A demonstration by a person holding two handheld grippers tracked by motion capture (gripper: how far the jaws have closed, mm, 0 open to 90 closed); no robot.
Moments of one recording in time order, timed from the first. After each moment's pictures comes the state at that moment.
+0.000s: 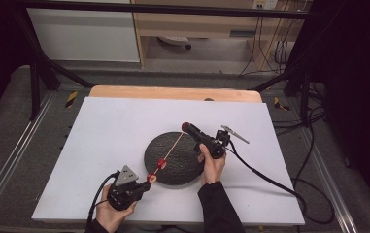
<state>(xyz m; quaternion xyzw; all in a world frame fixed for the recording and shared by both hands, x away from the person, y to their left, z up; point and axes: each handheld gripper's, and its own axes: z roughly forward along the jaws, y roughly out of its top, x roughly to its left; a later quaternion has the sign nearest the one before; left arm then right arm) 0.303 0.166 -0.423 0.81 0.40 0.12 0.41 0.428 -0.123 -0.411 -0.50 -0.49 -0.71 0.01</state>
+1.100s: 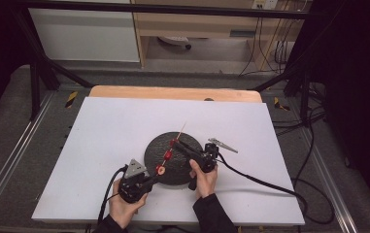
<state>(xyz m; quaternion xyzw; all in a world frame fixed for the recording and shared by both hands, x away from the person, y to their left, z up) 0.322 0.143 -0.425 0.78 0.43 0.12 0.44 0.402 -0.098 -0.439 -0.48 -0.55 -0.69 0.06</state>
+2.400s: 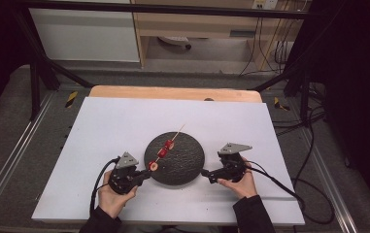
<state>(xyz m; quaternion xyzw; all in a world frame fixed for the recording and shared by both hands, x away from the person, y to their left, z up) 0.340 0.168 -0.409 0.81 0.40 0.10 0.41 0.388 -0.180 -0.433 -0.37 -0.82 -0.43 -0.12</state>
